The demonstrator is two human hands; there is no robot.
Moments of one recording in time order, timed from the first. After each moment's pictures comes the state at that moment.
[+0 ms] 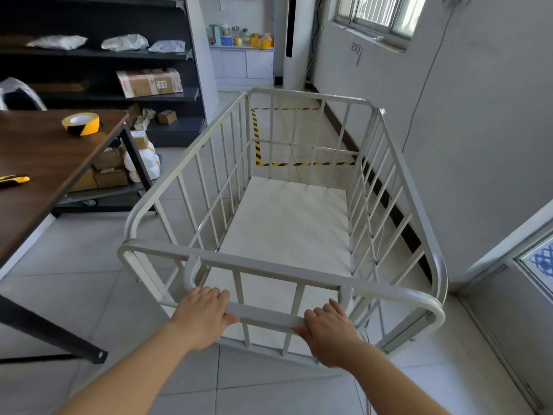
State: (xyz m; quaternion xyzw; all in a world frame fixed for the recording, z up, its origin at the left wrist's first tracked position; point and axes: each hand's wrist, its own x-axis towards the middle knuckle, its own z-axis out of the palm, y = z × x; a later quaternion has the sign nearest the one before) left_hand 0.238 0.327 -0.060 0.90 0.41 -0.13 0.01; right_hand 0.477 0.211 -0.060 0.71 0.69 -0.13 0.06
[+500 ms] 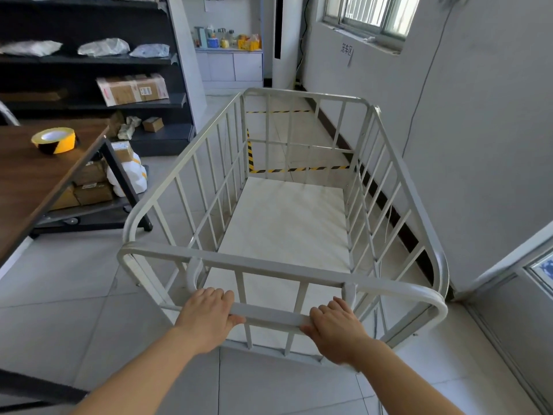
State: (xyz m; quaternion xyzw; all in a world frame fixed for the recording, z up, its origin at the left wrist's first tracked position) left_hand 0.269 0.428 -0.060 0.91 0.40 -0.13 -0.01; right_hand 0.504 0.306 -0.058 0.72 0.68 -0.12 0.04
